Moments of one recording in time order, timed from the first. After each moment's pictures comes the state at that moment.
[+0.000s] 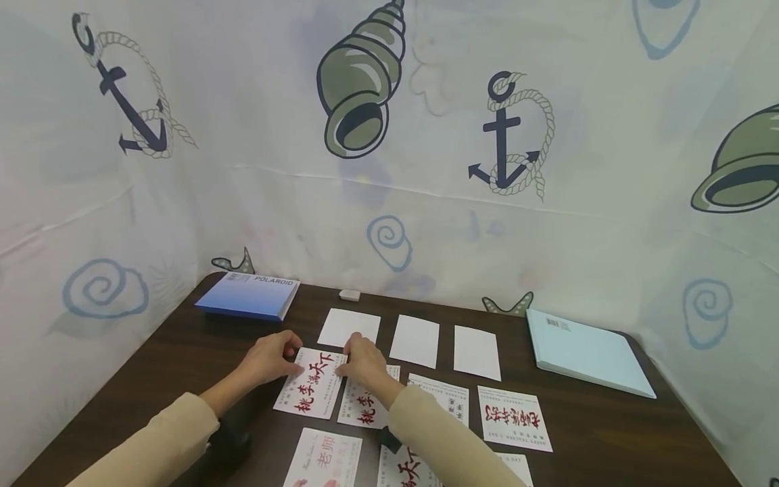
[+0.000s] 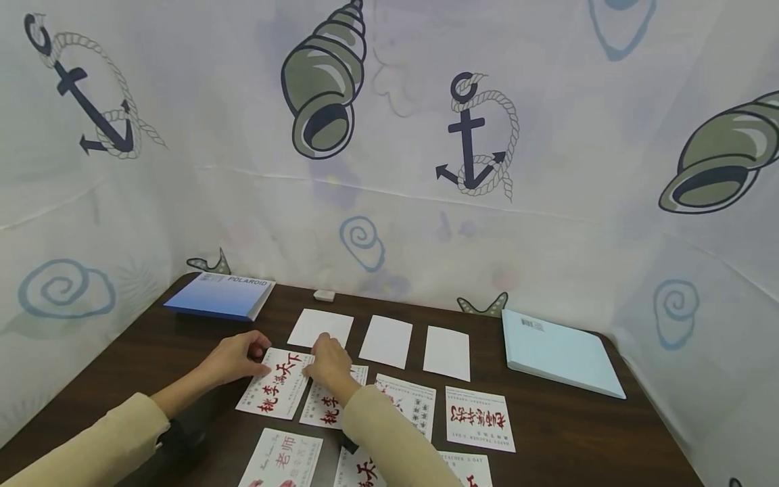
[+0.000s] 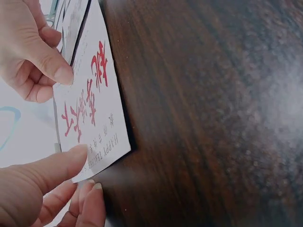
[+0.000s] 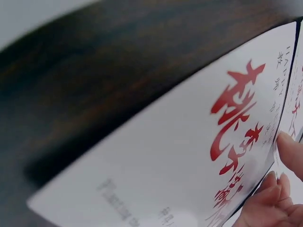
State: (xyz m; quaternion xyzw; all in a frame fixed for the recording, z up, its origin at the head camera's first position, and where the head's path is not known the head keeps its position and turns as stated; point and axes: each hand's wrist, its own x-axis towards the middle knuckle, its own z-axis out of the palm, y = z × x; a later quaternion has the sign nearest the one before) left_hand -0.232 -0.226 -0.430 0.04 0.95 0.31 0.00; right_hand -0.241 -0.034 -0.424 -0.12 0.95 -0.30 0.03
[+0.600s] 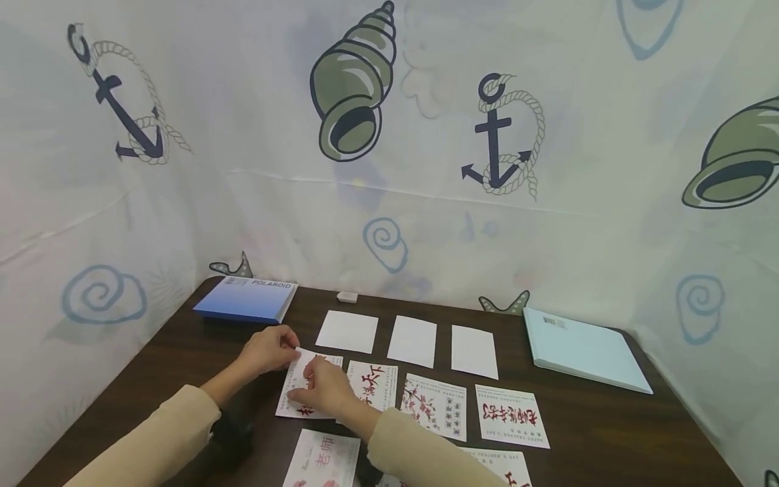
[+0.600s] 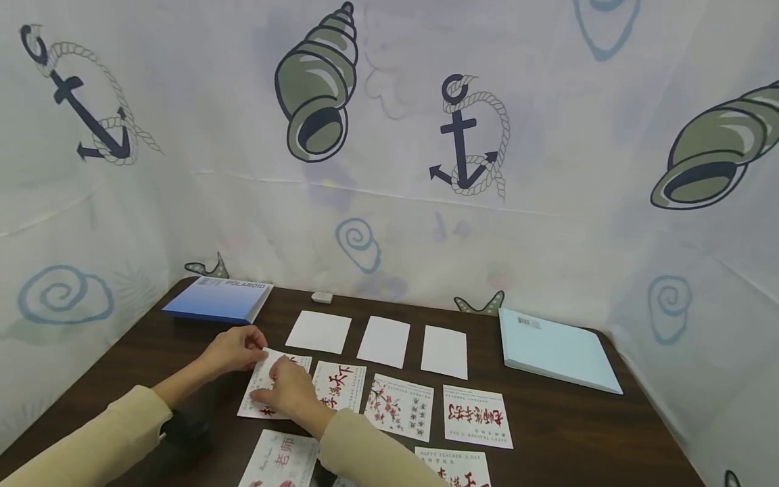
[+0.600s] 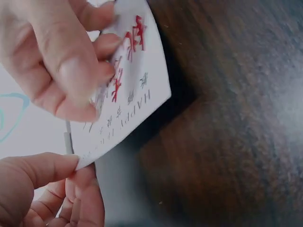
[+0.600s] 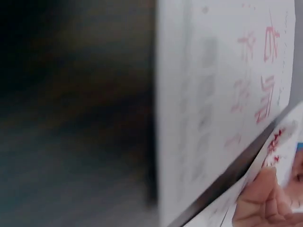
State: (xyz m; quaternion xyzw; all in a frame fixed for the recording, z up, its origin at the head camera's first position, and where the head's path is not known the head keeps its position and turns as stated) left_hand -0.242 -0.228 -0.422 0.01 0.93 0.36 0.02; right_hand -0.203 -0.066 -0.429 -0.20 0.90 -0.37 0.06
